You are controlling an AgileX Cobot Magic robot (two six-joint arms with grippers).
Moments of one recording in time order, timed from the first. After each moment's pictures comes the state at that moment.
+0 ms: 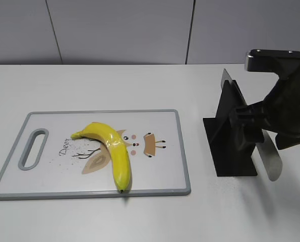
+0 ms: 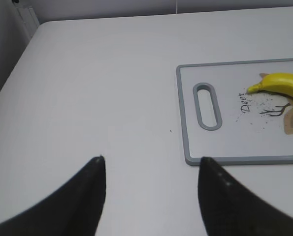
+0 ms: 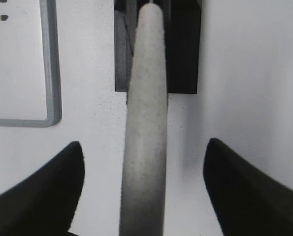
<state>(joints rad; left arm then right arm) 0.05 0.00 -0.49 -0.04 1.08 0.20 0.45 1.47 -0.91 0.03 0.81 0.44</state>
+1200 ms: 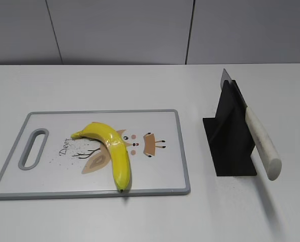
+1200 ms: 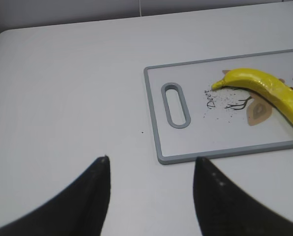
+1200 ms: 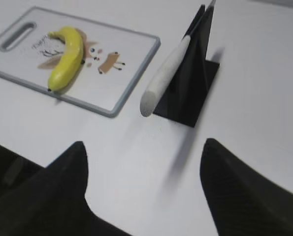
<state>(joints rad) -0.06 0.00 -0.49 -0.07 1.08 0.20 0.45 0.15 -0.53 0.13 0.97 0.04</state>
